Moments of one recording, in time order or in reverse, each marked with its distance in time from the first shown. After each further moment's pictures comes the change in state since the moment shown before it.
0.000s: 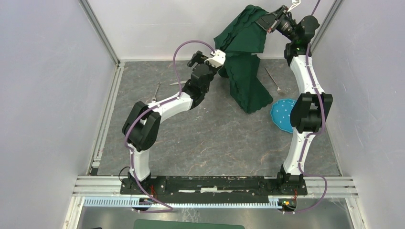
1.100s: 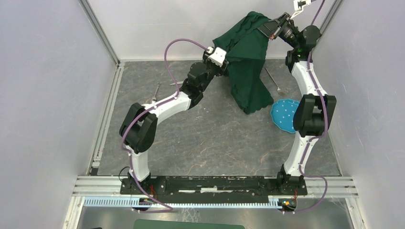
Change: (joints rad) left arm 0.000 -0.041 0.002 0.072 0.428 -0.302; right arm -0.026 -0.070 -0.196 0.192 -0.042 0.102
